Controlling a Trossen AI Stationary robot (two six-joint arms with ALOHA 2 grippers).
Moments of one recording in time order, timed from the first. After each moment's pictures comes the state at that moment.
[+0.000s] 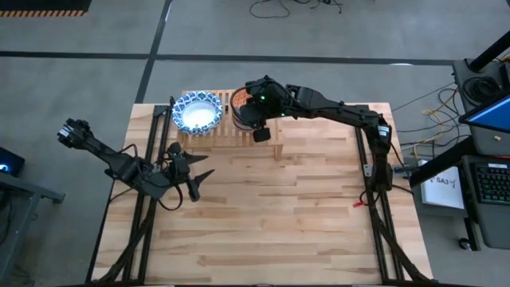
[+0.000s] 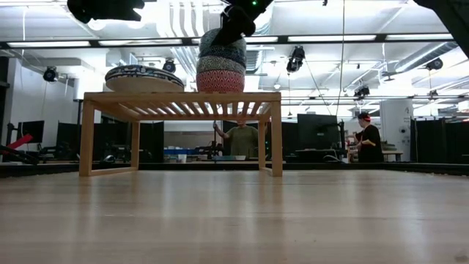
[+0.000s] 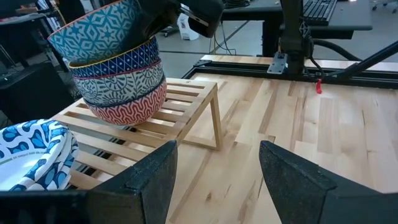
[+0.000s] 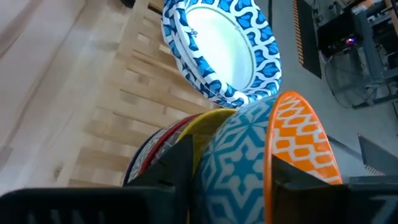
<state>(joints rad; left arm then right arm) -0.53 0.89 0.76 -0.34 -0.97 -0.30 -0.28 1.95 2.09 -0.78 0.03 -0.70</state>
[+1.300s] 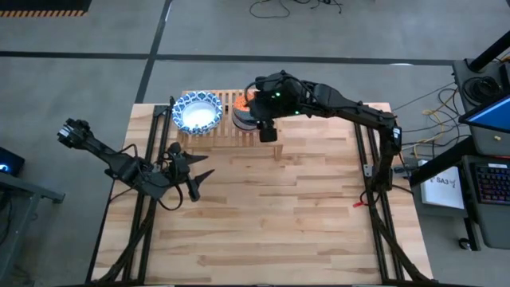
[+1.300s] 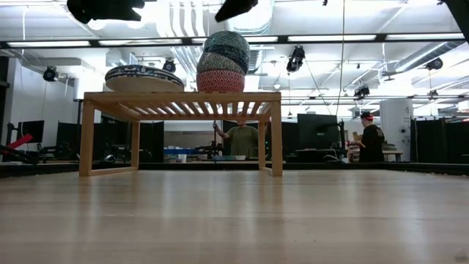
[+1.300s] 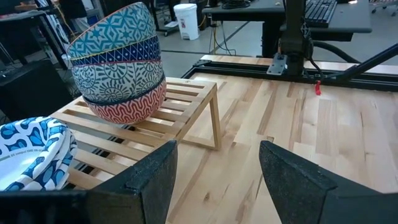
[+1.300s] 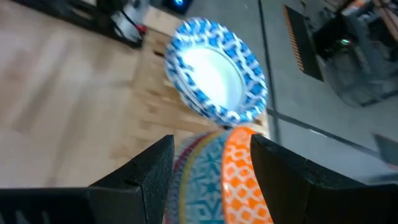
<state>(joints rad) -0.53 0.89 0.76 -0.34 -0.97 -0.32 -0.24 1.86 2.13 -0.84 0.02 -0.55</state>
